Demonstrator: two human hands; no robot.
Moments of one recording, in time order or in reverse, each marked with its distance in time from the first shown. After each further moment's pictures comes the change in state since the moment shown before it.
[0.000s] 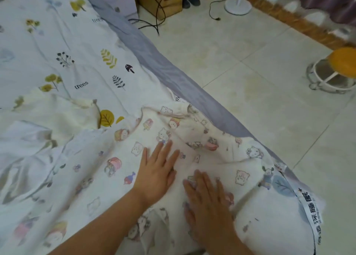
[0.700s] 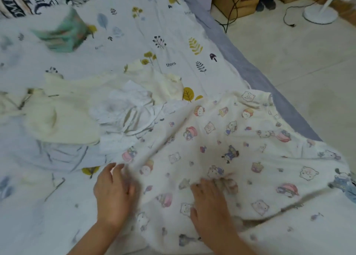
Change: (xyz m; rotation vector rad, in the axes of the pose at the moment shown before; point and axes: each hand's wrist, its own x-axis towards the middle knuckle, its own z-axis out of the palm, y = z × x) left_hand -0.270 -0.093 -0.020 -0.228 0.386 -0.882; right_hand -0.053 -0.154 0.006 0.084 -0.278 -0.204
